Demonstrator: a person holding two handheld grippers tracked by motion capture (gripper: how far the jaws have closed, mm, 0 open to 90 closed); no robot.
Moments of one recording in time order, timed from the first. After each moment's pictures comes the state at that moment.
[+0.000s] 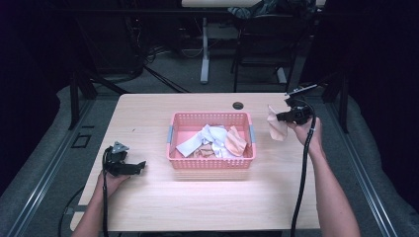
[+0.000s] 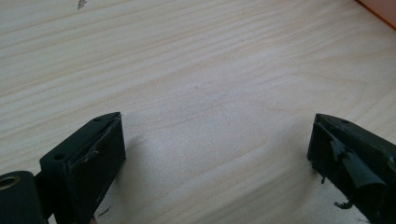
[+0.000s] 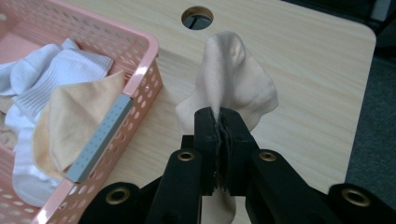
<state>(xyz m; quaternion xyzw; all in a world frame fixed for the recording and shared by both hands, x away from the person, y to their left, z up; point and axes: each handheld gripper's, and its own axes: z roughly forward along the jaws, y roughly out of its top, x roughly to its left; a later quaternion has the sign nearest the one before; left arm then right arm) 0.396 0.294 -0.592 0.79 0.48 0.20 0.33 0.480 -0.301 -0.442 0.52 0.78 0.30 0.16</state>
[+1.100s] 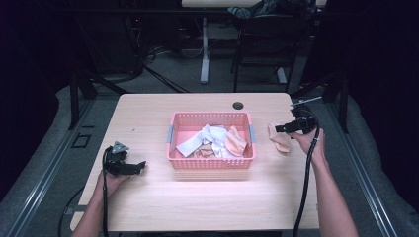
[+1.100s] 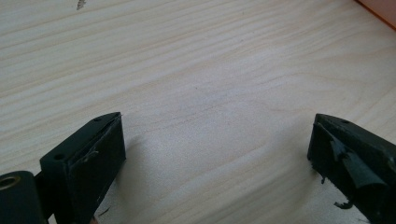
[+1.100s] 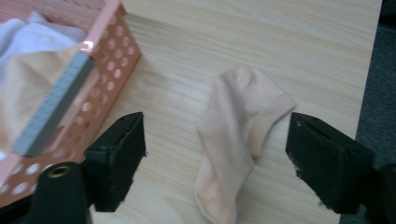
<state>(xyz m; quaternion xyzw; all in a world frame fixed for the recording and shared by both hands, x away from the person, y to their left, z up) 0.396 0.294 -0.592 0.79 0.48 0.20 0.33 0.469 -0.323 -0.475 0.55 0.77 0.29 0.14</state>
